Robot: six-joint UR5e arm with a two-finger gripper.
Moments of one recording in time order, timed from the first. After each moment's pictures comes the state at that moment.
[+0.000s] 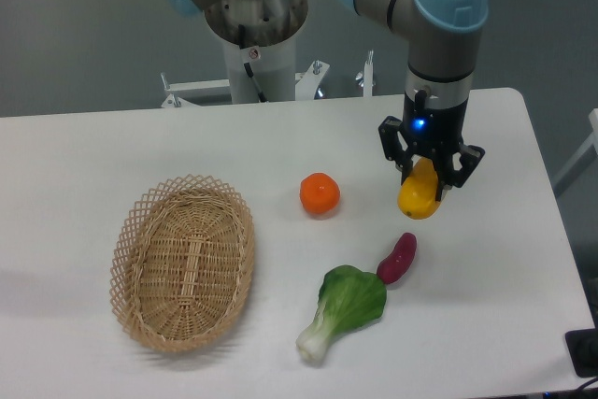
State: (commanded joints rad) arm 2.65 -1.78 -1.61 -1.06 1.45 1.26
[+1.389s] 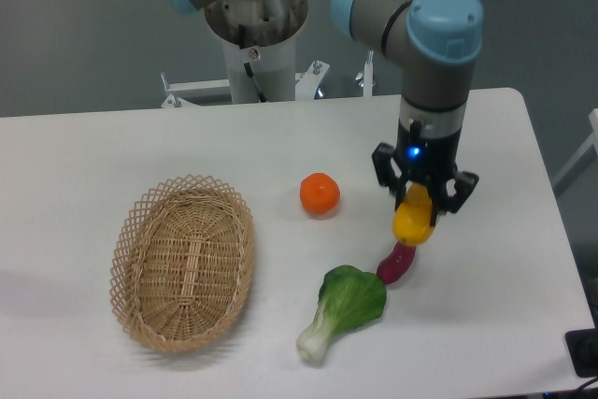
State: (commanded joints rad) arm 2.56 -1.92 -1.56 -0.89 1.45 1.02
